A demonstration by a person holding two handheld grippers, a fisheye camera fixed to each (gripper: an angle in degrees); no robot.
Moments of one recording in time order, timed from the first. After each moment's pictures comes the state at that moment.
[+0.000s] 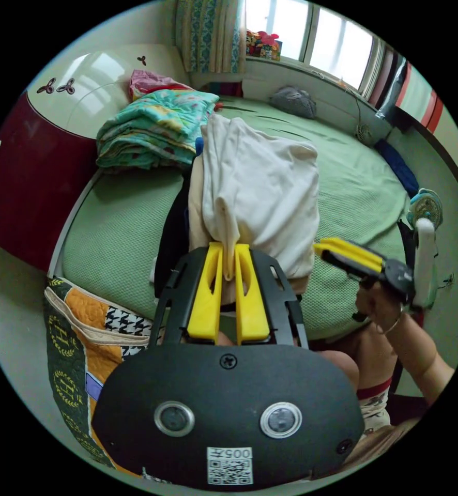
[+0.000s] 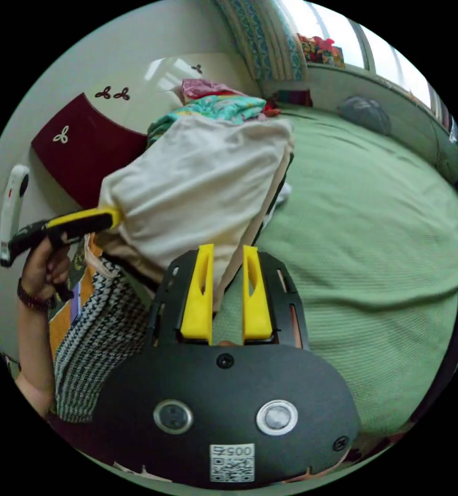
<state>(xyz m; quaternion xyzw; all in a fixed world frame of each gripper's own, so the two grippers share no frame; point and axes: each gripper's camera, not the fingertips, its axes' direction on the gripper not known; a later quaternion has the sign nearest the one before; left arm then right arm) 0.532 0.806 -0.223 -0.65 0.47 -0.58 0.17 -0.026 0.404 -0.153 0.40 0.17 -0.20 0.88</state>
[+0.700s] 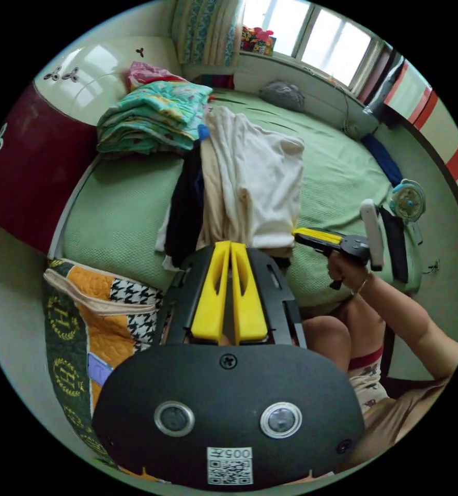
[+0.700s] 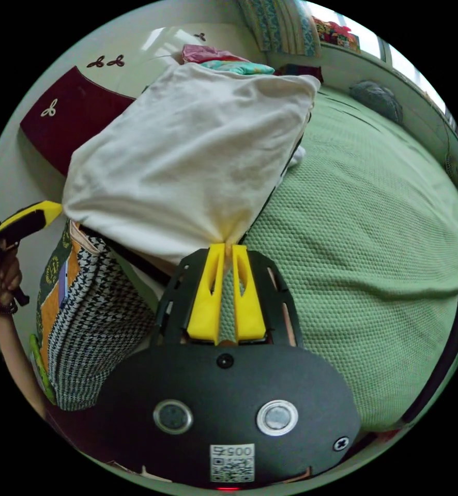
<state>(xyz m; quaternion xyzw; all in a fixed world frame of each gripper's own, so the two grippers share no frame) 0.551 0.780 -0.197 -0.64 0.49 -0.57 0.15 0.039 0.374 -0.190 0.34 0.20 -0.19 0.90</state>
